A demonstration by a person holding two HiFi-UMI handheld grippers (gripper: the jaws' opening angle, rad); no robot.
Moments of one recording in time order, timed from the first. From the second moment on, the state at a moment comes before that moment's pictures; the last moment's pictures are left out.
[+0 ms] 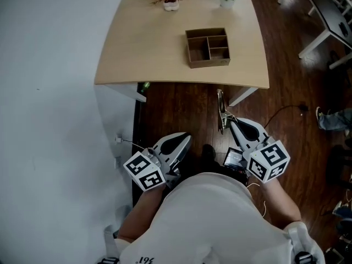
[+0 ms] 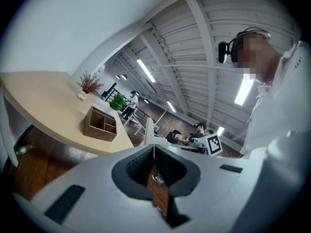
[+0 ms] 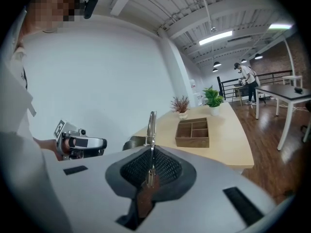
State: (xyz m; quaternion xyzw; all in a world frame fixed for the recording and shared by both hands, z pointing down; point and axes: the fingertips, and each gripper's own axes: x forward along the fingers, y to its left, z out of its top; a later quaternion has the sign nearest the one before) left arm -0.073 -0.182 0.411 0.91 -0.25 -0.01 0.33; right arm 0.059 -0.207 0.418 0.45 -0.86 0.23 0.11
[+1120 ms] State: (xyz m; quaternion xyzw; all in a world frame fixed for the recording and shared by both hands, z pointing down) left arm -0.105 -0.311 0.422 0.94 -0.08 0.01 0.33; right arm 0.031 -0.323 0.421 0.60 -0.77 0.20 0.10
